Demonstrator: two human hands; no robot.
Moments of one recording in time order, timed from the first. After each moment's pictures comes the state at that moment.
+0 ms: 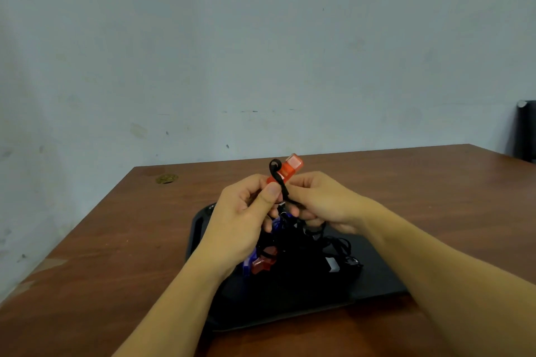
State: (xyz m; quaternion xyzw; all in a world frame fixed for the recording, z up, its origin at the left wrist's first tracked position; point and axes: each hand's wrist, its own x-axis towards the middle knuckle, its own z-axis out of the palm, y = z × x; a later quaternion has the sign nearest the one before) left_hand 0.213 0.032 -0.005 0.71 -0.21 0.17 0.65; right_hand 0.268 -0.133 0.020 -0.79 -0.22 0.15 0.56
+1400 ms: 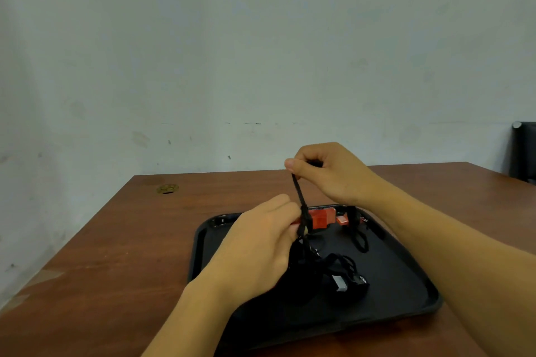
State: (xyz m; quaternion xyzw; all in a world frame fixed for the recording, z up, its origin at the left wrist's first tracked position) left_hand 0.203 0.033 0.004 0.88 -0.31 0.24 0.25; right_hand 0.276 -0.137 0.072 -0.86 -0.32 -0.14 0.38
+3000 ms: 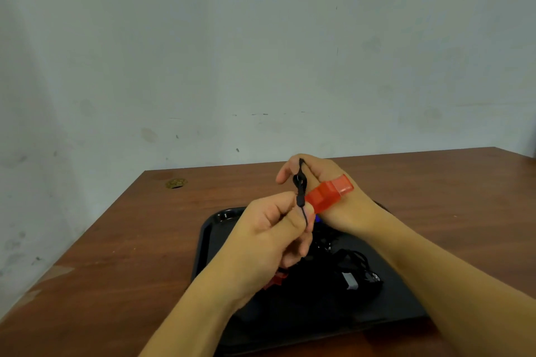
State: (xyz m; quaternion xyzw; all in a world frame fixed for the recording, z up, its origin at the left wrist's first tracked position) left_hand 0.195 0.024 0.006 0.67 -0.27 0.02 0.69; right_hand 0.266 -0.124 0.036 -0.81 -0.34 -0.09 0.46
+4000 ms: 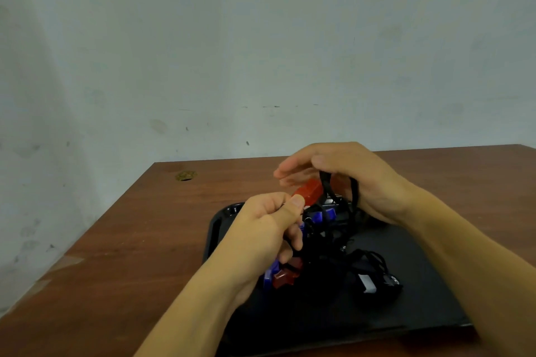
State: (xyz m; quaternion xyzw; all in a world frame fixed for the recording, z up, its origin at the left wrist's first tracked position) left_hand 0.209 0.035 -0.002 0.71 -0.10 0.03 0.69; right_hand 0.275 -0.137 0.048 -0.70 -0.42 0.07 0.57
